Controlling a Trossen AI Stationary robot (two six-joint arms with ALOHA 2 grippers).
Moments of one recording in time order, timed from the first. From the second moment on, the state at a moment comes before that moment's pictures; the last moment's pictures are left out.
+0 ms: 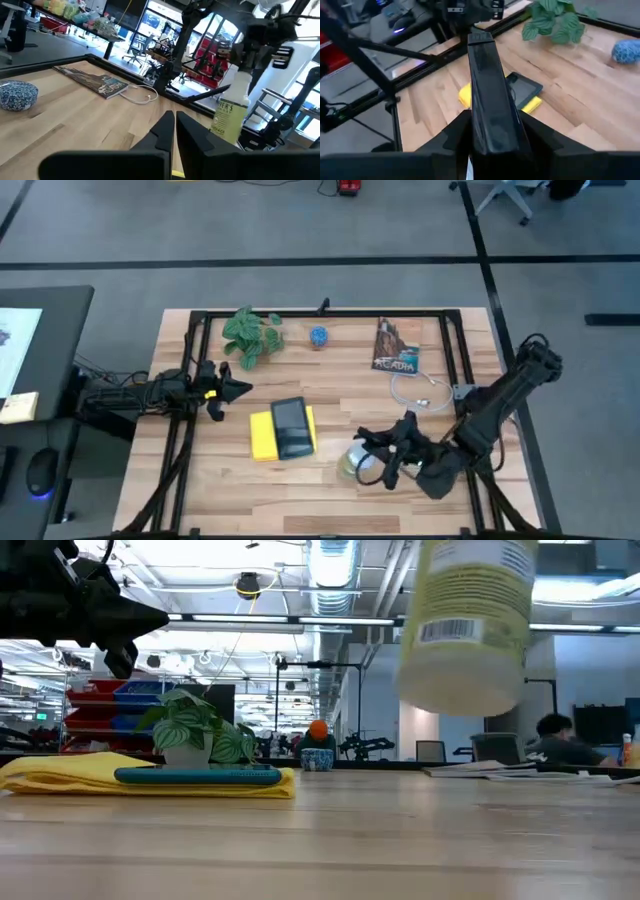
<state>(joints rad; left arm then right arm) 0.05 0.01 0.01 0.02 -0.06 -0.43 0.75 1.52 1.34 -0.65 0.92 1.09</state>
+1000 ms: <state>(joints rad) 0.05 0.01 0.01 0.06 -0.20 -0.40 0.84 1.90 1.73 -1.32 0.90 1.74</state>
